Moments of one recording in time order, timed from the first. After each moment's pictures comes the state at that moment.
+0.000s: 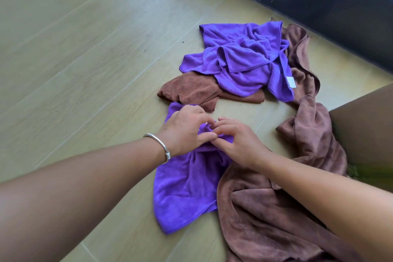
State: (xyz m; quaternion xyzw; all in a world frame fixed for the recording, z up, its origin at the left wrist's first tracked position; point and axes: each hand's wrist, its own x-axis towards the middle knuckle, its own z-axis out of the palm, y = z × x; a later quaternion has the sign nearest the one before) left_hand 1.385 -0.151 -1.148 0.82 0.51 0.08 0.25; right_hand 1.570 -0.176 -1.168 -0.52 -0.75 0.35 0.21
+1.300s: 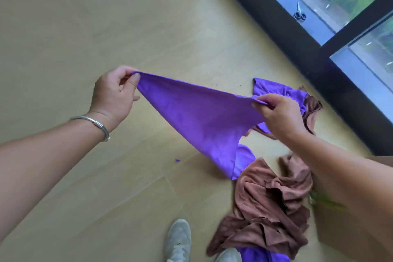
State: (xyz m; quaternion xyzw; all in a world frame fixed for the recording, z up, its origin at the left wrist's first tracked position) left_hand 1.086 -0.232 -0.764 0.43 0.74 0.45 0.24; right_hand 1.437 -0.135 -0.781 -0.59 -0.71 0.32 0.21
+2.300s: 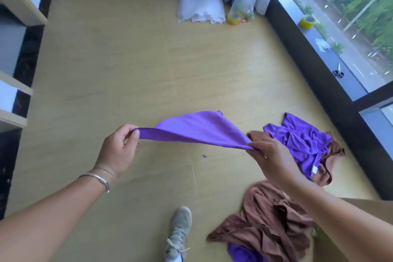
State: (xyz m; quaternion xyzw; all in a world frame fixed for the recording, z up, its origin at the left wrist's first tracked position) left_hand 1.103 -0.528 -0.666 0.30 0.83 0.42 0.21; right_hand 1.407 -0.300 -0.662 -0.39 -0.87 0.29 0.07
